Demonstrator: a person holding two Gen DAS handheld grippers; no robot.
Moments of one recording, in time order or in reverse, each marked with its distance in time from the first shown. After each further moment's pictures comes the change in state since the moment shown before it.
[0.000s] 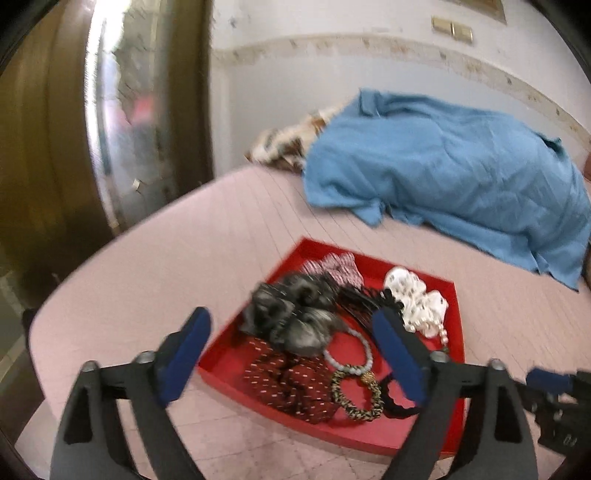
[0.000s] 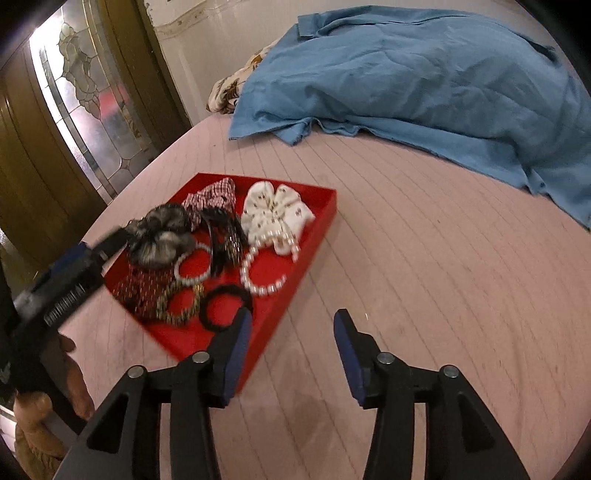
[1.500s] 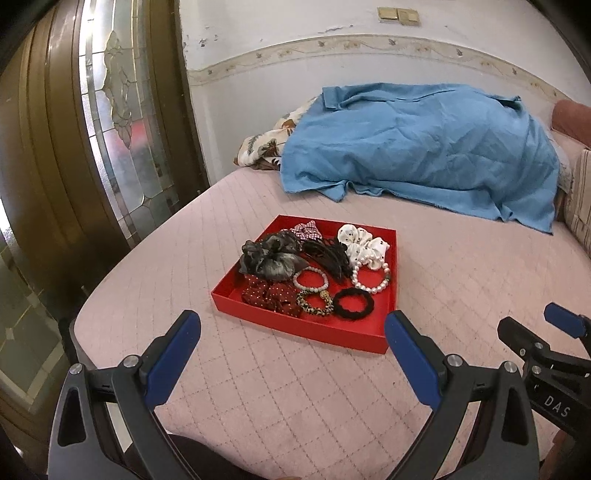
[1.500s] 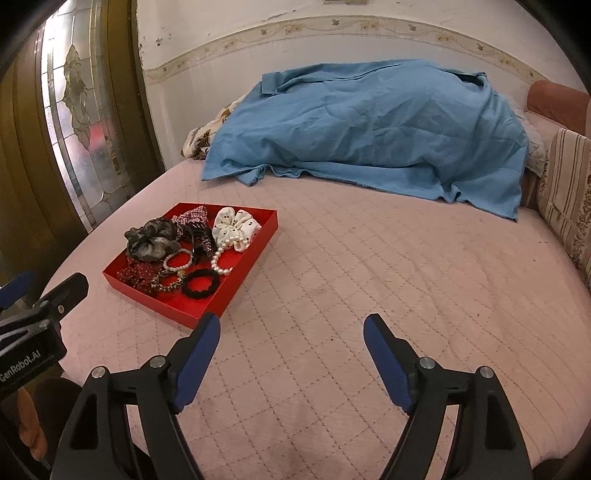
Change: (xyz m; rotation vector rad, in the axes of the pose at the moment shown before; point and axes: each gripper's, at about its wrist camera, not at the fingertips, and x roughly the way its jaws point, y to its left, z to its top) left arm -0.124 -0.044 -0.040 0.156 0.050 0.008; right arm -0.104 -0.007 -0.076 0.022 -0.219 -0.174
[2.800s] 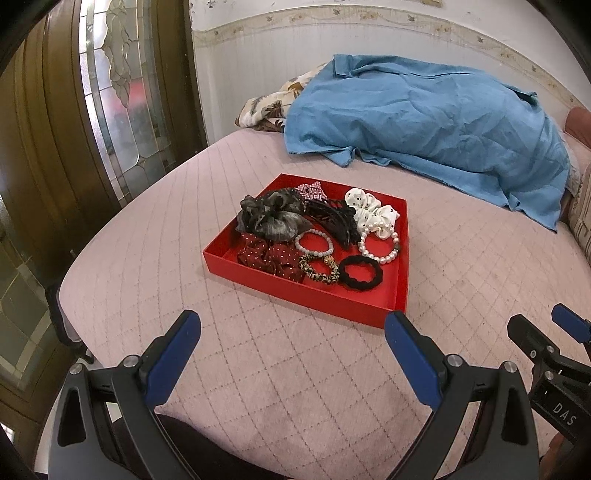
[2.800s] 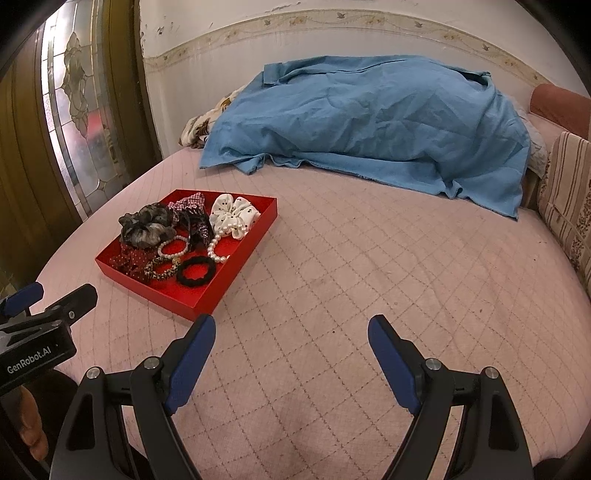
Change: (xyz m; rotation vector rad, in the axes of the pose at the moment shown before) left arm 0.031 0.014 -0.014 -0.067 0.133 -0.030; right arm 0.011 0.006 -0.007 -0.023 0.029 -0.020
